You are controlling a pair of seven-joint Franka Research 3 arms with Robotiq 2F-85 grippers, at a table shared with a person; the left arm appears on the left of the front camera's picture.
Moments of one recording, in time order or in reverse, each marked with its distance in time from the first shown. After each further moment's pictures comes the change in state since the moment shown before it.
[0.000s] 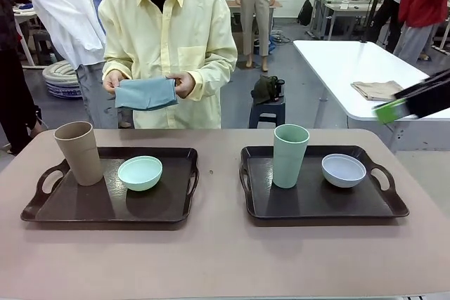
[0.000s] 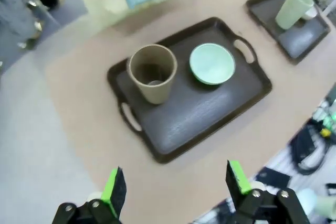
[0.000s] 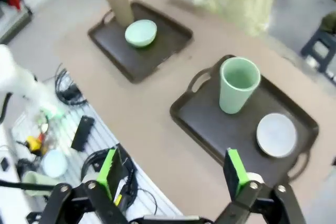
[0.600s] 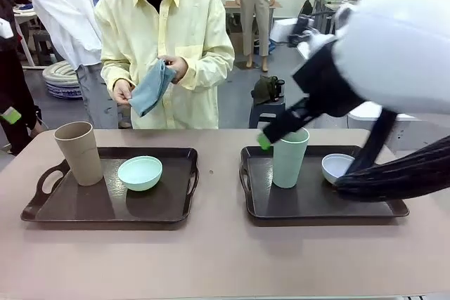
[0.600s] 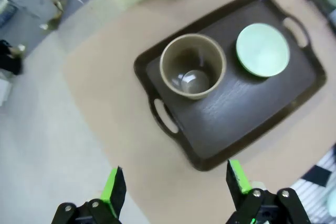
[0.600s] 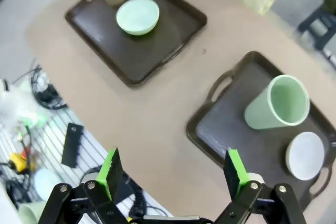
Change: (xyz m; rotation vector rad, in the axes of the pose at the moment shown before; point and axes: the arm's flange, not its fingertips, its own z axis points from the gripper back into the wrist) left arm 0.042 0.018 -0.086 0.154 0.168 -0.069; right arm 0.071 0.074 -0.147 -0.103 0.172 -0.035
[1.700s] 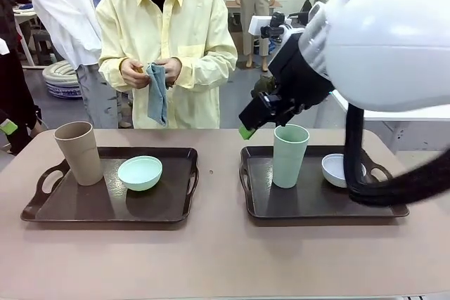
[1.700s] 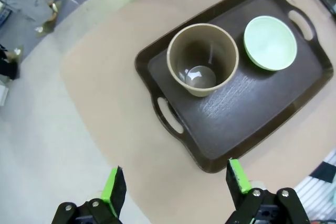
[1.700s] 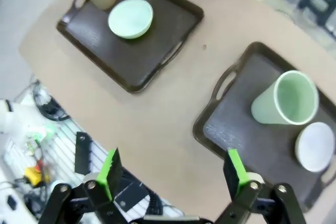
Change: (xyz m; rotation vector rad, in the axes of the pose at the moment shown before) left arm -0.009 0.014 -0.022 -0.026 -0.004 -0.024; right arm 0.033 -0.004 -0.019 -0.004 0.079 -0.119
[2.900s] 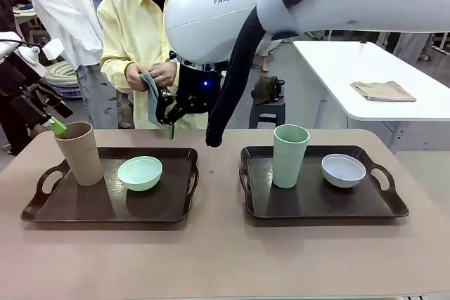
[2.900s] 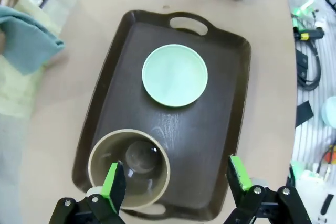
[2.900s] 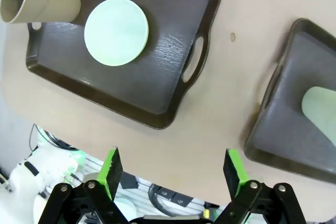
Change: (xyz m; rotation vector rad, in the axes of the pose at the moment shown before) left arm 0.082 0.007 -0.072 -0.503 -0.130 -0.595; right arm 0.146 0.055 -0.147 -0.053 0.368 -0.295
